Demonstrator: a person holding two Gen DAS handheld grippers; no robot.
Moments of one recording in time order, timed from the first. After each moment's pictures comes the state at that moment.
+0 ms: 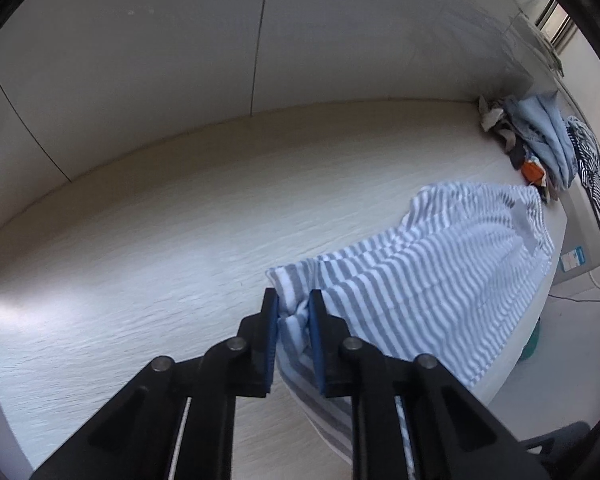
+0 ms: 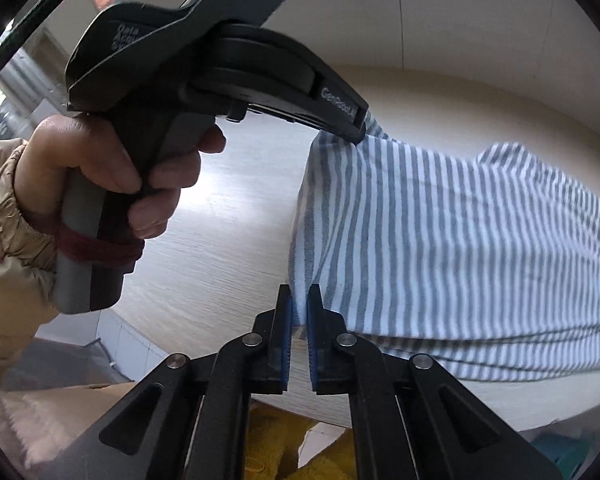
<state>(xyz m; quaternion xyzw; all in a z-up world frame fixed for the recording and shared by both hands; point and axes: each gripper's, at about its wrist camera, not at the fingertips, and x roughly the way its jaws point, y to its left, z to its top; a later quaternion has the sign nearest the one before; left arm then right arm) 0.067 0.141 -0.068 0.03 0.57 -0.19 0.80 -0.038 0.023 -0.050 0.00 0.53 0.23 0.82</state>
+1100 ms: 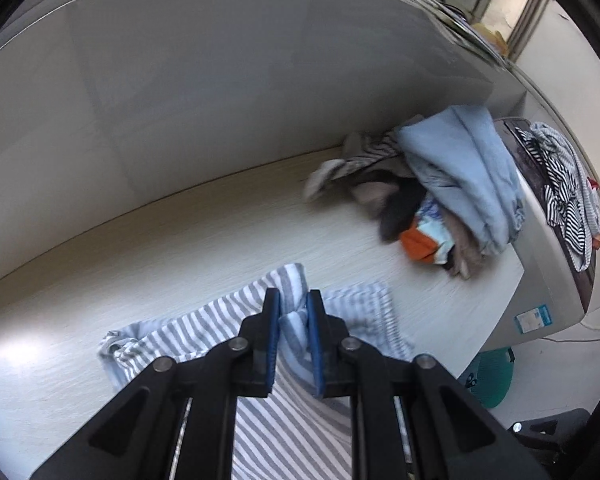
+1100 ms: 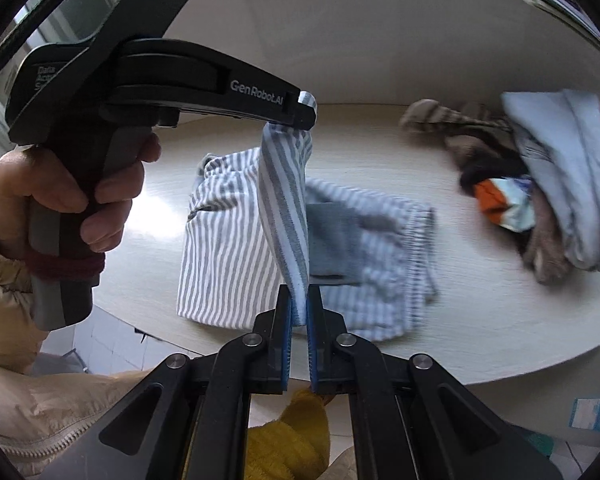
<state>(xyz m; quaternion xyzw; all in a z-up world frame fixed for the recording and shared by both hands) 0.067 -0.189 0.010 0.03 0.53 -0.21 0.82 -0.031 -0.329 0.010 0.02 0.51 0.16 0.84</state>
